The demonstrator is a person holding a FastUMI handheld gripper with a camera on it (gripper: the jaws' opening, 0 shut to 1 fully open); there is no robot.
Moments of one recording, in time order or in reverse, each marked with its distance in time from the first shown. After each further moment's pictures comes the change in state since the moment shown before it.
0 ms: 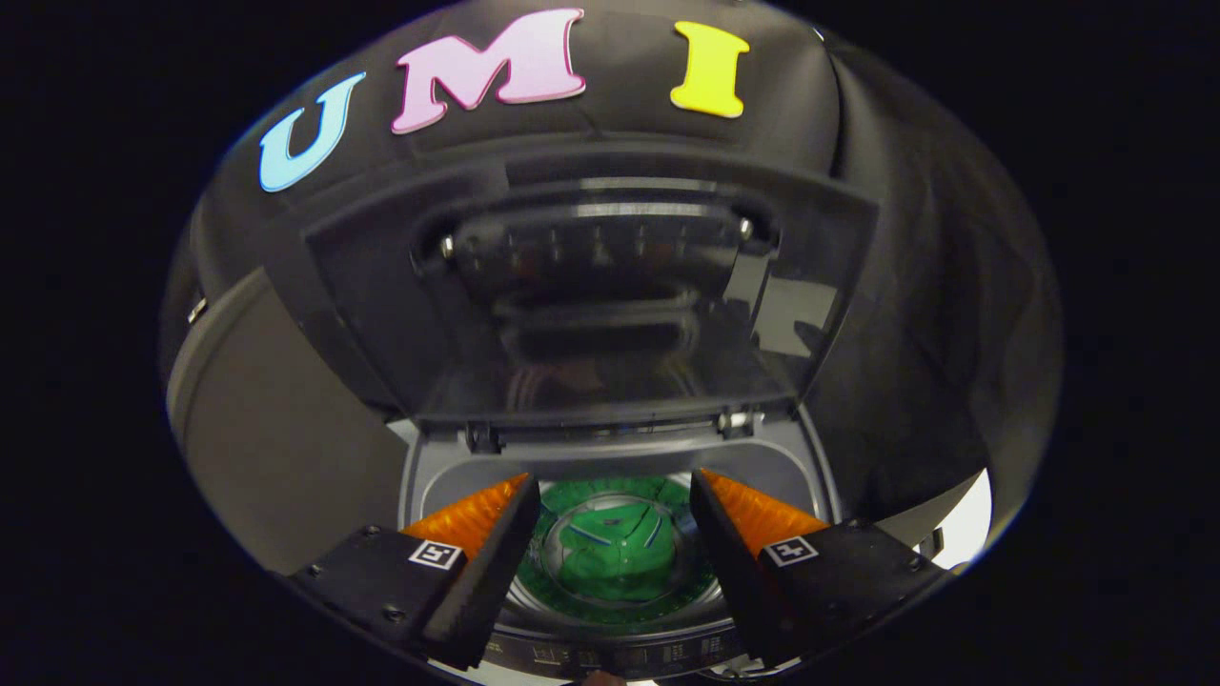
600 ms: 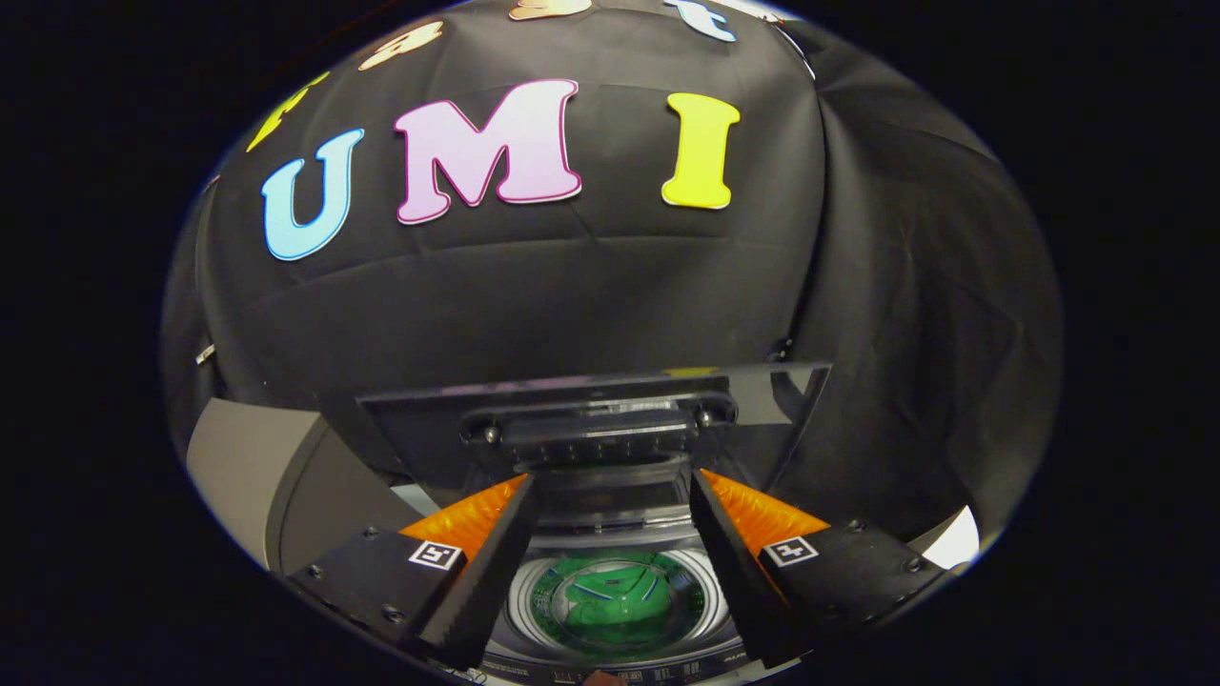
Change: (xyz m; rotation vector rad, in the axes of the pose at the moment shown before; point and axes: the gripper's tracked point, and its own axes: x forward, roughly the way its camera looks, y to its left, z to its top) arm -0.052 0.008 0.108 0.018 -0.199 0.006
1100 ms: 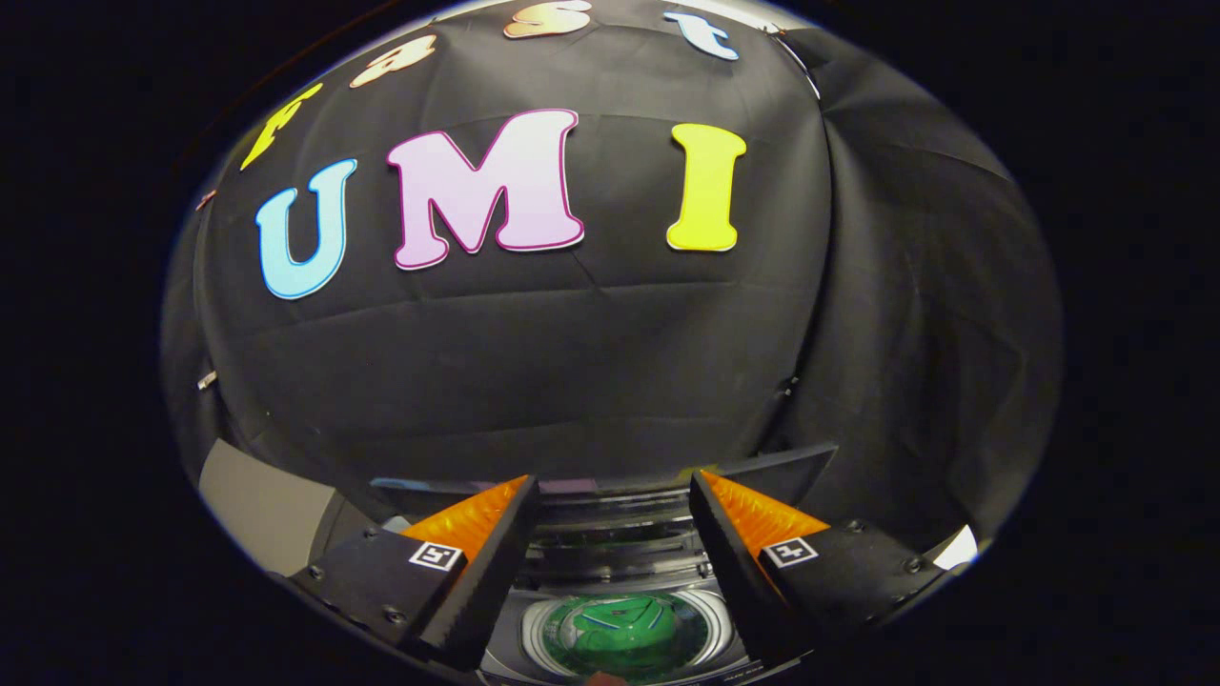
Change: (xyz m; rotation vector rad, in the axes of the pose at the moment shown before) arm 0.023 0.011 0.063 0.026 -0.080 0.015
